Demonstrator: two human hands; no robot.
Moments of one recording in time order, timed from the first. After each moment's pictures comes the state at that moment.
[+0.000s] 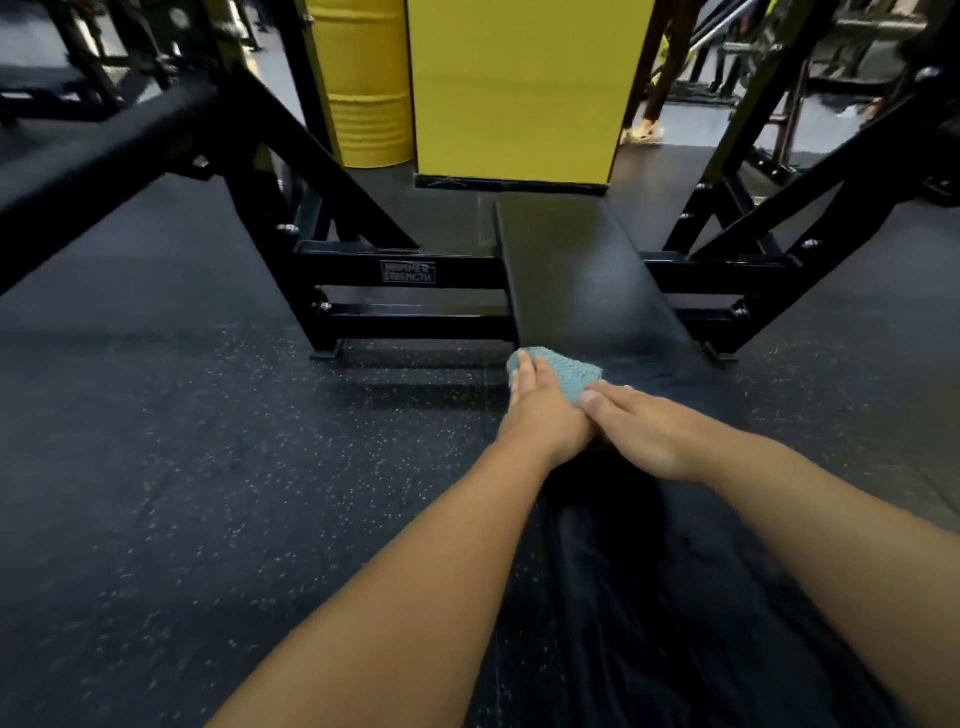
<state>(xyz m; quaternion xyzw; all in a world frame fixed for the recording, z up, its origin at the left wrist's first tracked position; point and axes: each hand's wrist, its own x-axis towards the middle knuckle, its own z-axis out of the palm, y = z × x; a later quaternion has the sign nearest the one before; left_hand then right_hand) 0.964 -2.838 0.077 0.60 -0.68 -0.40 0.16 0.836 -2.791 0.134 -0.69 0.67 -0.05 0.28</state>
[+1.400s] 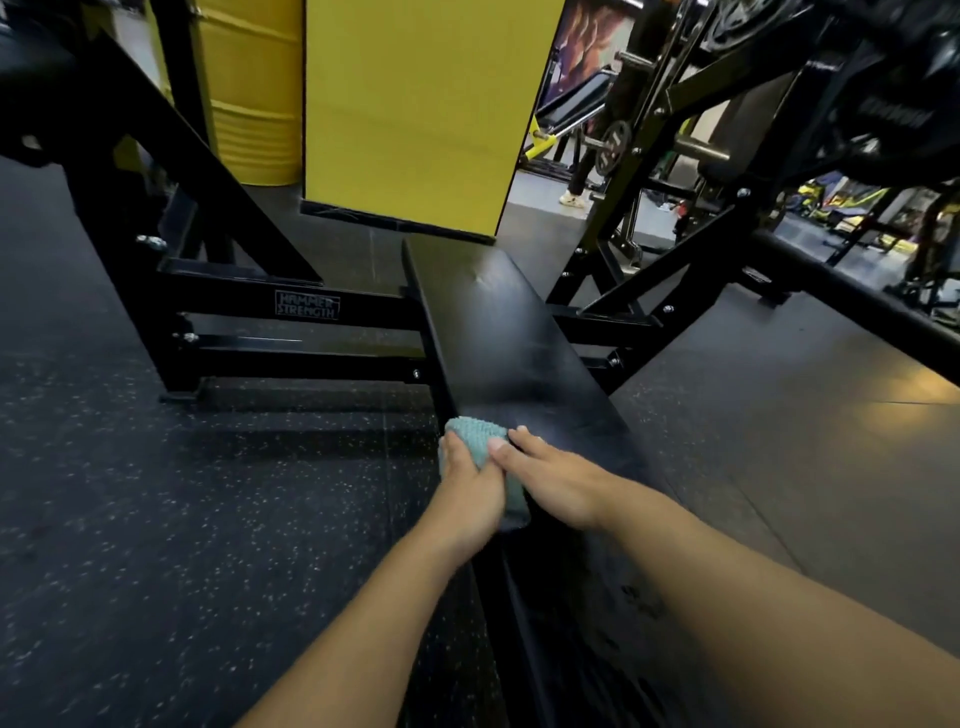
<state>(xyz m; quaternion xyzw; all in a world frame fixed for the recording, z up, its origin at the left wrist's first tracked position) 0.994 -2.845 0.027 0.48 -0.55 -0.59 0.33 0.872 -2.811 0.114 -0.58 0.75 -0.05 0.31</state>
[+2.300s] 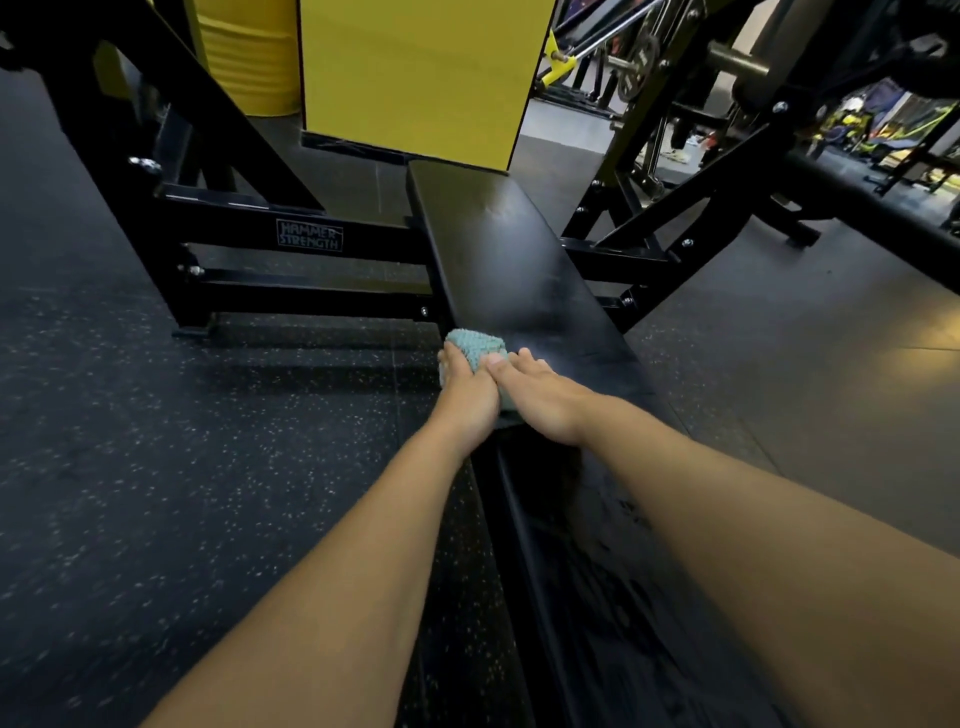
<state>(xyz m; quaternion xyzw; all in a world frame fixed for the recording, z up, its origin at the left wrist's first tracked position) 0.987 -2.861 0.029 0.50 -0.51 -0.61 0.33 0.884 -2.819 0.107 -0.59 0.75 -0.05 0.30</state>
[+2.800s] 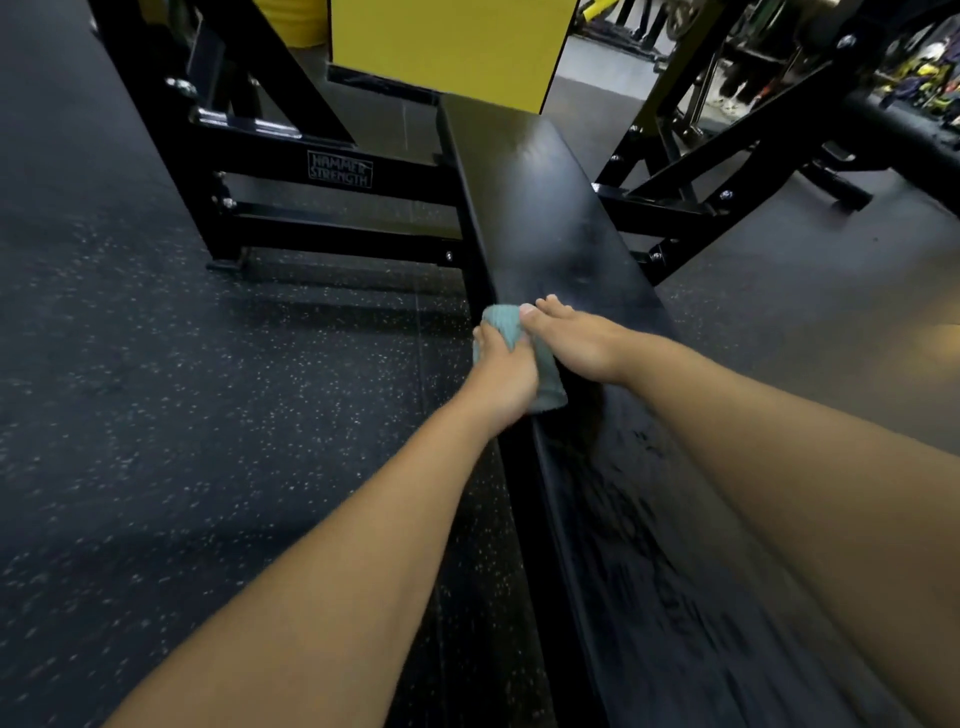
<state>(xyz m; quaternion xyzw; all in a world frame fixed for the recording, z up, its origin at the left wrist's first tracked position) 0.994 -2.799 0.044 0.51 -0.51 -0.62 0.30 0.876 -2.805 0.110 -0.61 0.74 -0.01 0.28</state>
